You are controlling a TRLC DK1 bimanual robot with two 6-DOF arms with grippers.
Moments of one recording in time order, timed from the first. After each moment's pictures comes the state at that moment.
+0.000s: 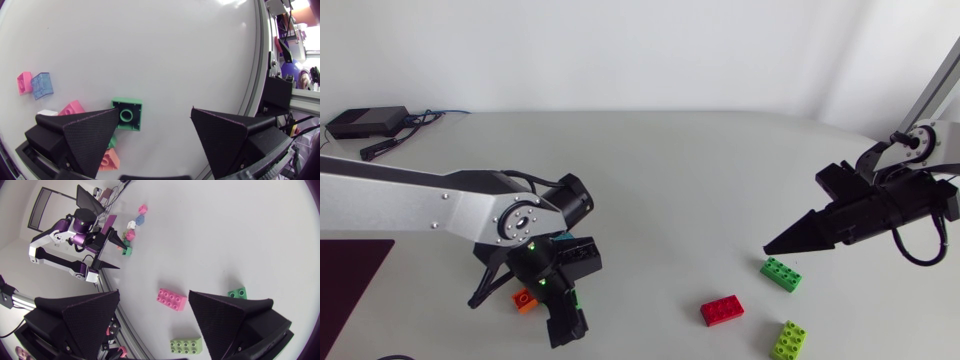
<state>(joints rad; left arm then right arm) -0.63 1.65 0.90 -0.75 0.19 0.49 -0.21 1.60 1.03 -1.18 -0.88 -0.81</state>
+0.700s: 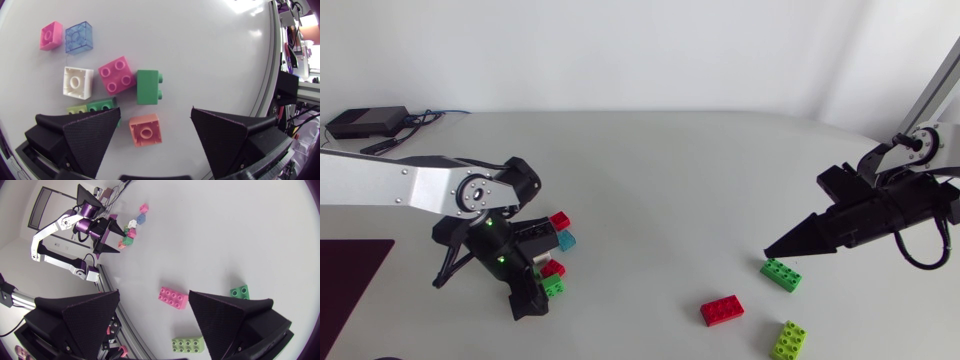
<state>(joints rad) -0.36 1.63 0.88 -0.79 0.17 0.64 -0.21 1.57 1.01 -1.18 -0.88 -0.81</state>
